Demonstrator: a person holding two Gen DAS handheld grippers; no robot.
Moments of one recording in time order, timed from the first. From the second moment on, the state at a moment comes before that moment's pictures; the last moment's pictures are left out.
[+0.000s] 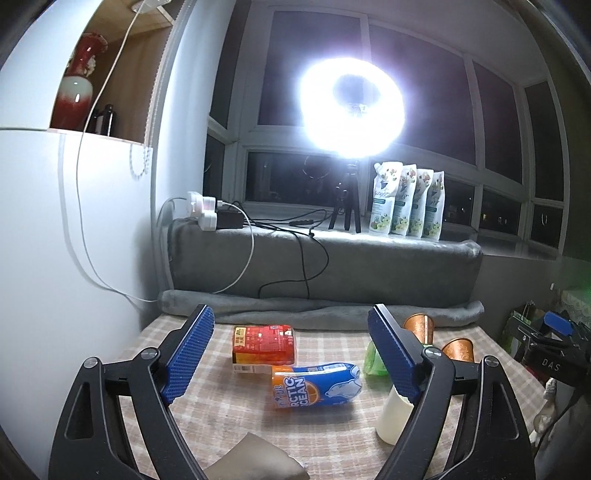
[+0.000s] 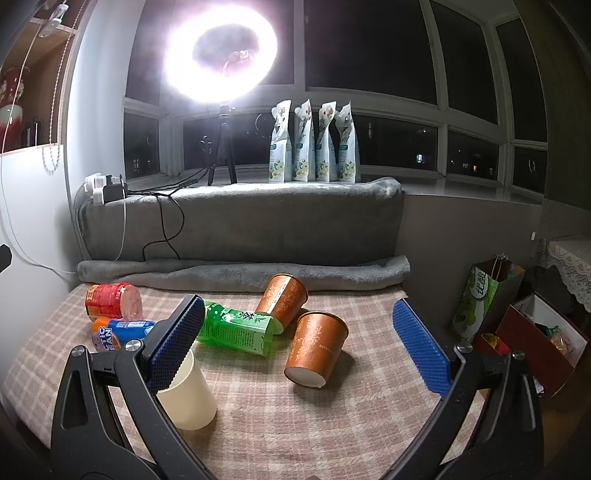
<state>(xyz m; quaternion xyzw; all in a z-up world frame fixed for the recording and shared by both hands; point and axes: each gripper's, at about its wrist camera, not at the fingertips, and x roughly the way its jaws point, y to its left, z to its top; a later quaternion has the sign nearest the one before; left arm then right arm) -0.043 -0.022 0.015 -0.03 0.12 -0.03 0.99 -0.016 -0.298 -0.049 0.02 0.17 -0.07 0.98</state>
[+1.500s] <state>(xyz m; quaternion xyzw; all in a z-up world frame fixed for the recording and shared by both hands) -0.044 -0.024 0.016 -0.03 0.12 -0.03 0.99 -0.012 -0.292 -0.053 0.02 0.17 -0.06 0.98</state>
